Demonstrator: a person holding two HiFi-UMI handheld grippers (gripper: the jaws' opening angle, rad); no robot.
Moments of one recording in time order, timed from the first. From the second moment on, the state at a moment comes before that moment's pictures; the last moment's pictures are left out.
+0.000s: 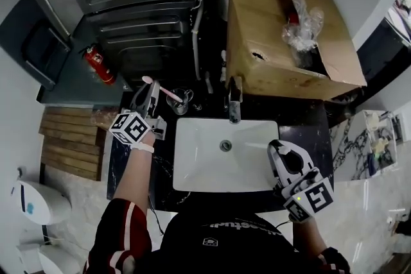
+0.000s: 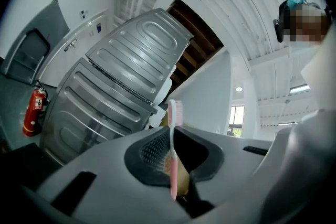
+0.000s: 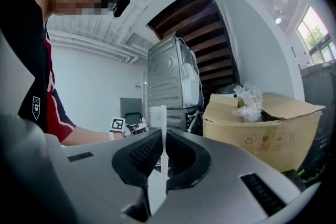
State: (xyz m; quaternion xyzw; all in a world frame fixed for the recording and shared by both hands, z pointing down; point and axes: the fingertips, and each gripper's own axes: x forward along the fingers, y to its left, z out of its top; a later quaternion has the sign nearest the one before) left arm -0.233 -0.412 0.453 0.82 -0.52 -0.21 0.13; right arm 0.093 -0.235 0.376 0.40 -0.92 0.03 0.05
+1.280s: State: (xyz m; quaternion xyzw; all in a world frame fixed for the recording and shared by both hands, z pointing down) left arm -0.234 -0.435 0.572 0.79 -0.54 -0.17 0.22; right arm 0.103 -0.232 0.388 0.41 -0.91 0.04 0.07
